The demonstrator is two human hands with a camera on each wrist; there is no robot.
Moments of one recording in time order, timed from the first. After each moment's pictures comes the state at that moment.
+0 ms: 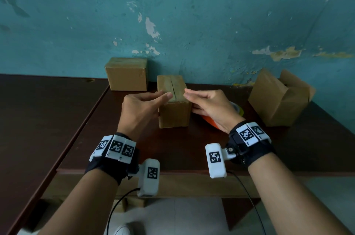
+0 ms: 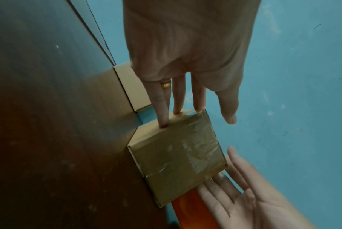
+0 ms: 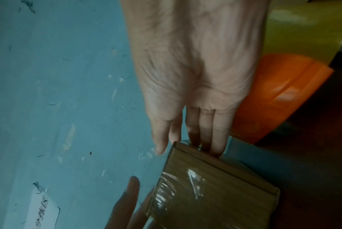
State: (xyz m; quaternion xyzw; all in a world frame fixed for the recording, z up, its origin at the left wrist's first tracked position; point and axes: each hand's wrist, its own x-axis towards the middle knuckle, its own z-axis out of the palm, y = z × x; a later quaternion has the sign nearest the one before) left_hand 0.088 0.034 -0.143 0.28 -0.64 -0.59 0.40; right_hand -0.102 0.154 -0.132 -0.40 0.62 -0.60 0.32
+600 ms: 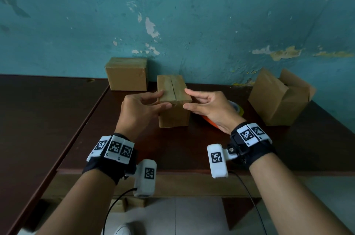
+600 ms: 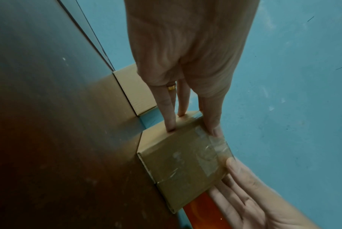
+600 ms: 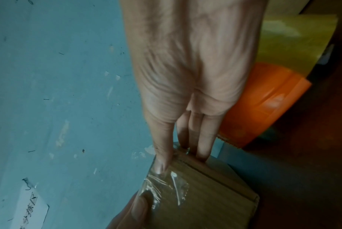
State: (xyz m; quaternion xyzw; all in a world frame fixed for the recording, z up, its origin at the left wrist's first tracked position) left_hand 0.088 0.021 -0.152 0.30 -0.68 -0.55 0.39; right_hand -0.110 0.155 -0.141 -0.43 0.60 -0.59 0.34
